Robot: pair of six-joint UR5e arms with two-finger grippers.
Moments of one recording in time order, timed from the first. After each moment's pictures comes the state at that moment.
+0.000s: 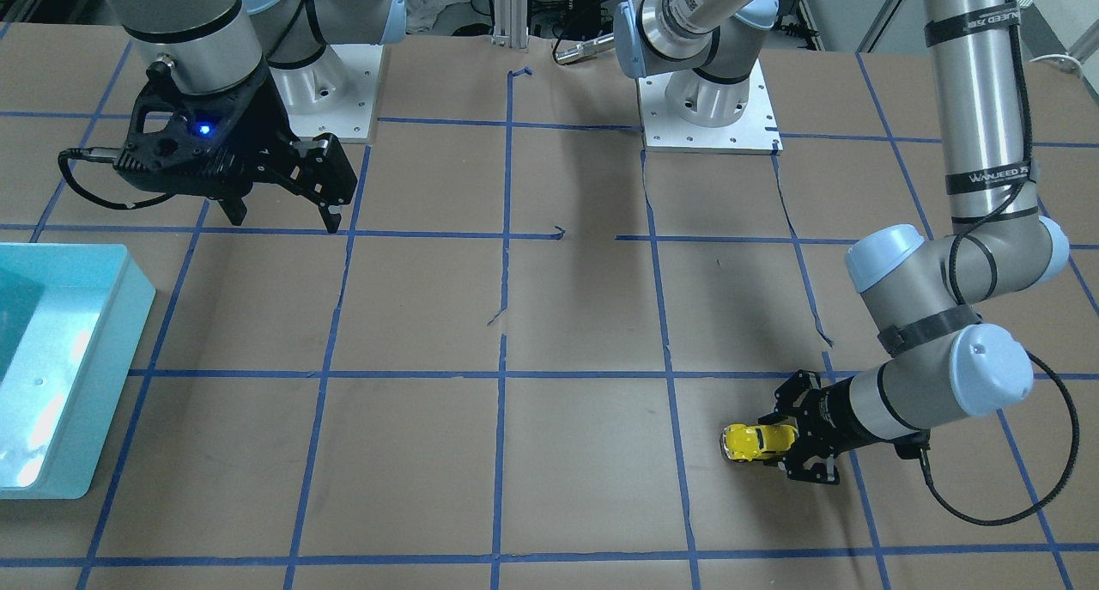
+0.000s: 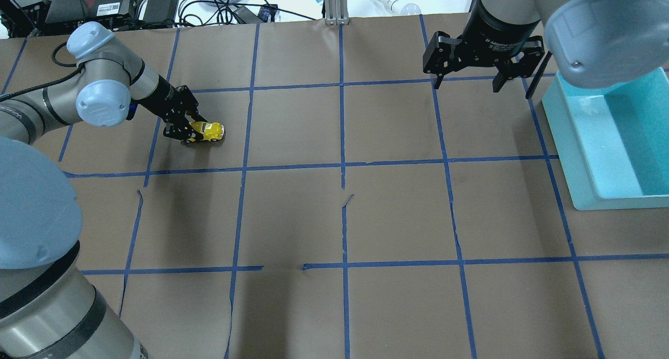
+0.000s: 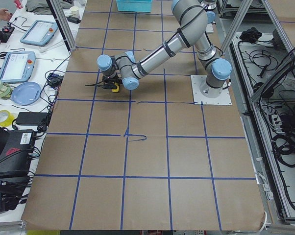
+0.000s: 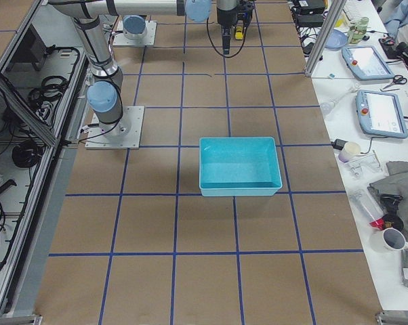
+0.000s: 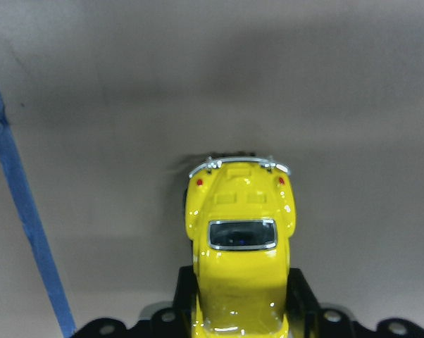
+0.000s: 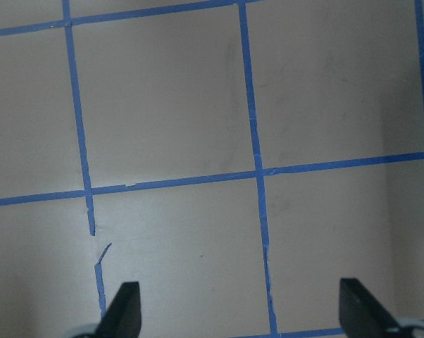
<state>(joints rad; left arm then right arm) -1.28 -2.15 -1.60 -1.07 1.30 -1.23 1.63 -1.53 1.57 -1.71 -1.55 0.16</state>
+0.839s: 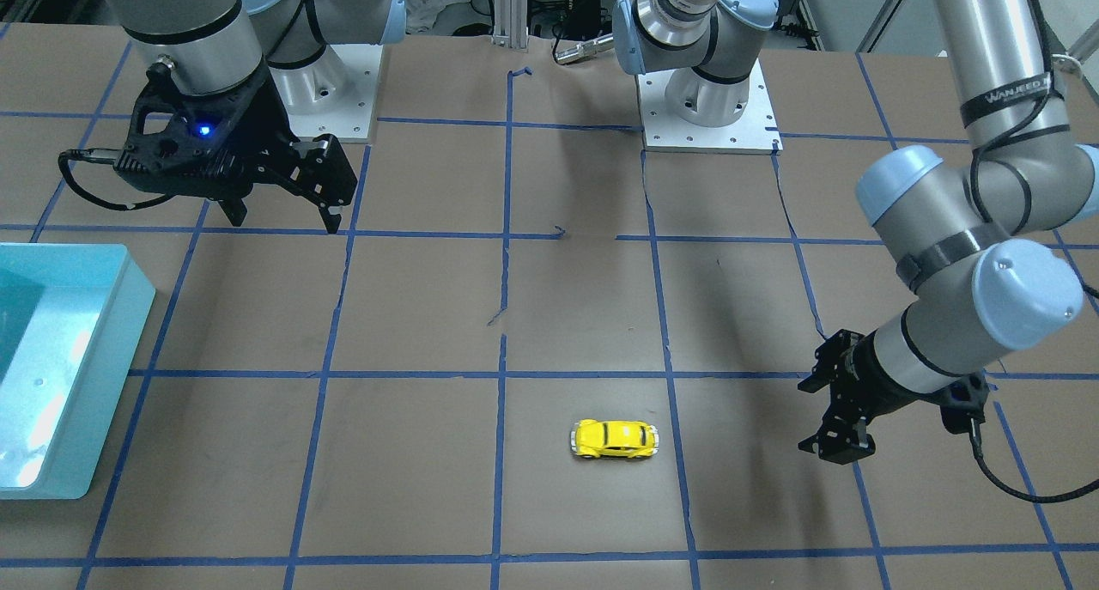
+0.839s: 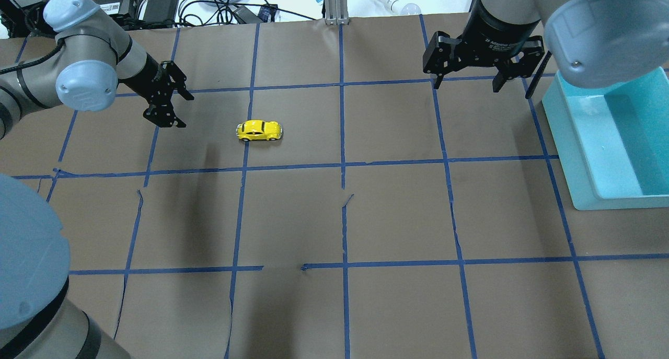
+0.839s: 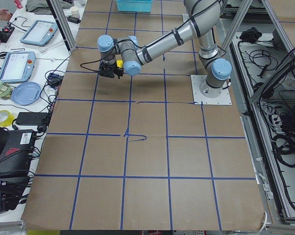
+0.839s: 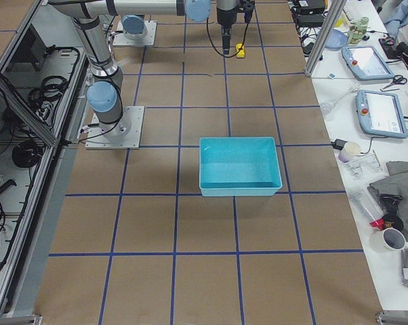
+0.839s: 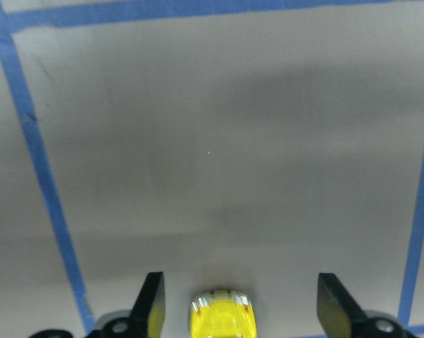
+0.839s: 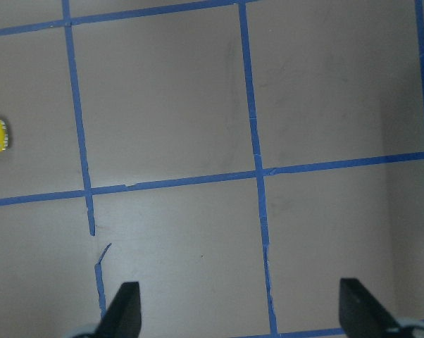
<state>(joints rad) -1.33 -1.97 -1.57 -1.16 1.47 -0.99 1.63 -1.53 1.57 -1.71 -1.55 0.16</state>
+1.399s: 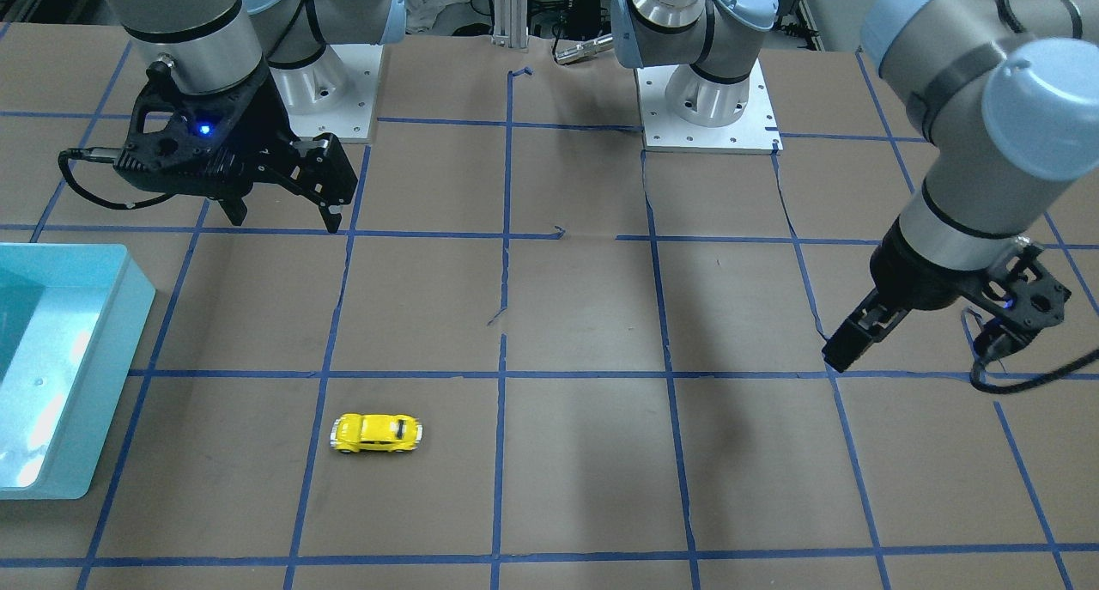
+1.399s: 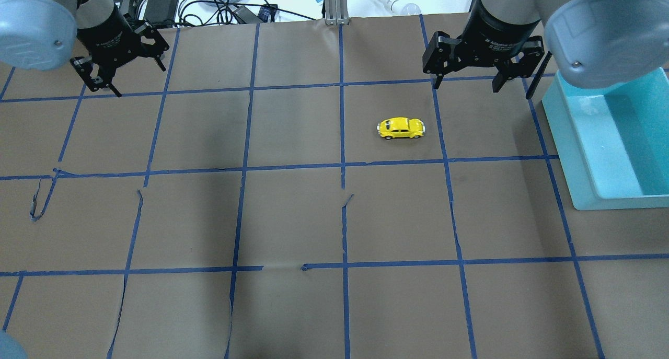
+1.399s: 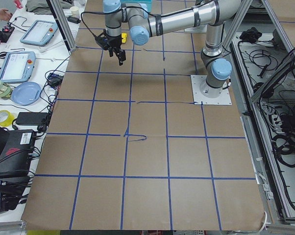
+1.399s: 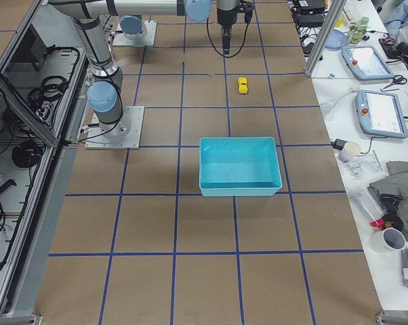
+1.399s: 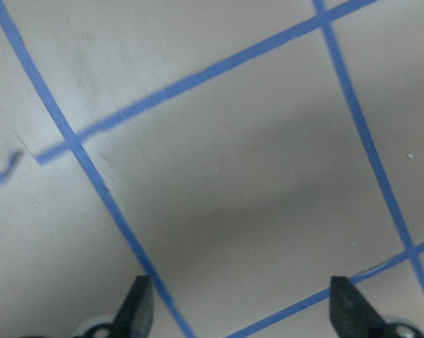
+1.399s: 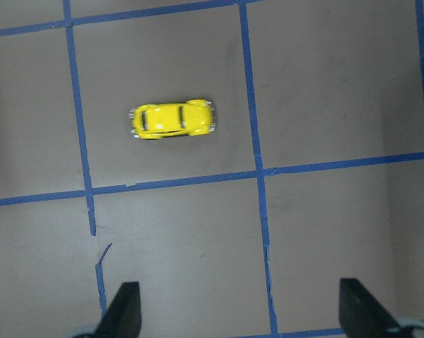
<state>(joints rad) -1.43 -1.78 -1.47 -1.37 1.68 -0.43 1.63 -1.53 1.57 -1.71 -1.55 0.16</state>
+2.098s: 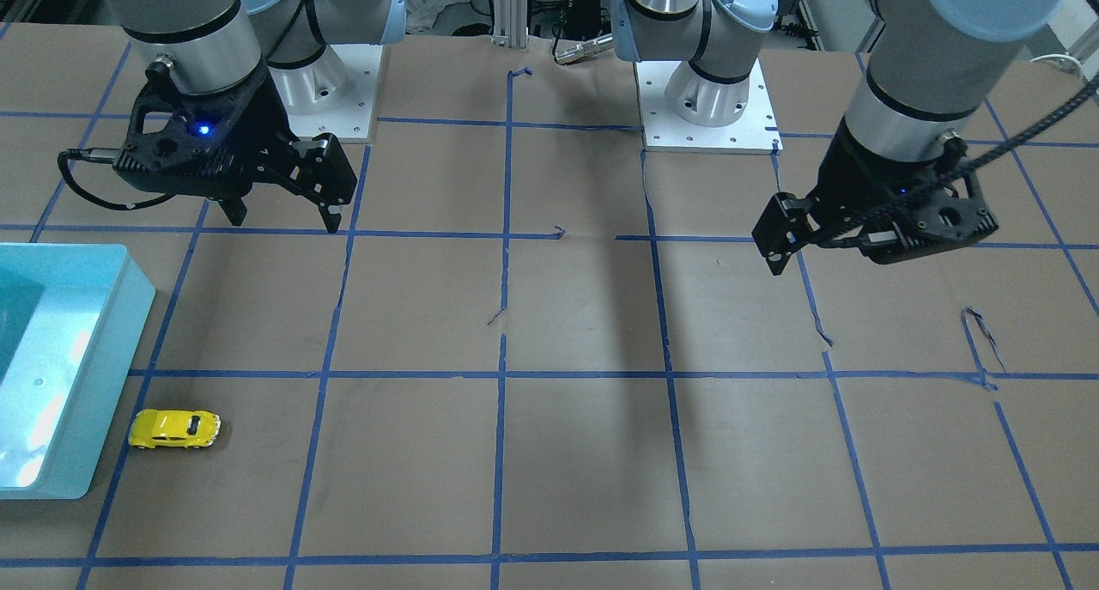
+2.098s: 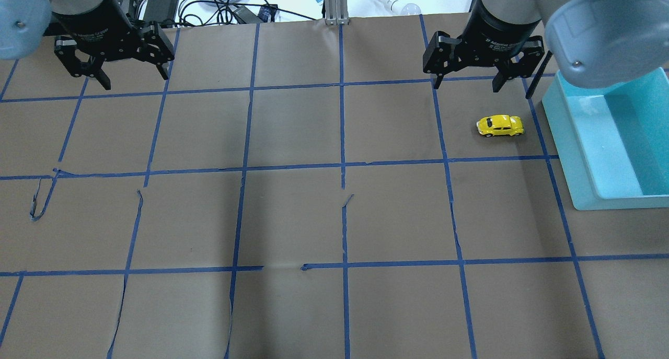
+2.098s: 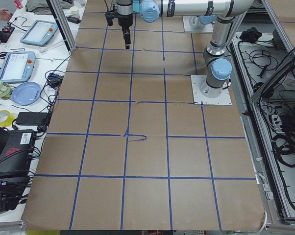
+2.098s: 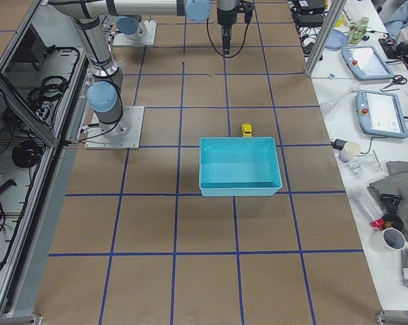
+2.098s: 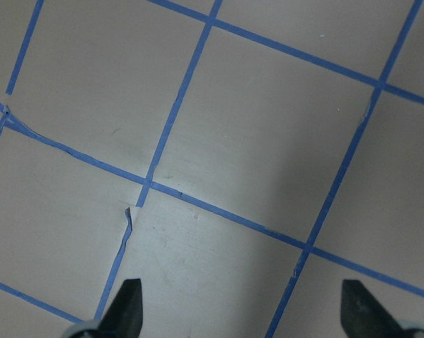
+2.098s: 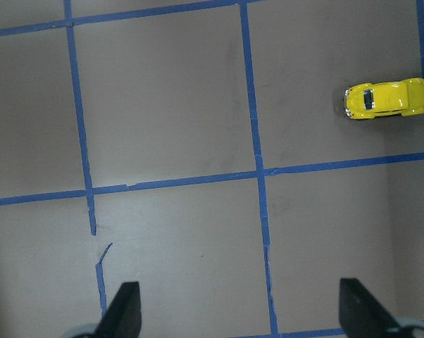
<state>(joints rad) -1.52 -1.69 -1.47 -1.53 1.68 -0.13 1.63 -1.53 1.57 -1.71 -1.55 0.16</state>
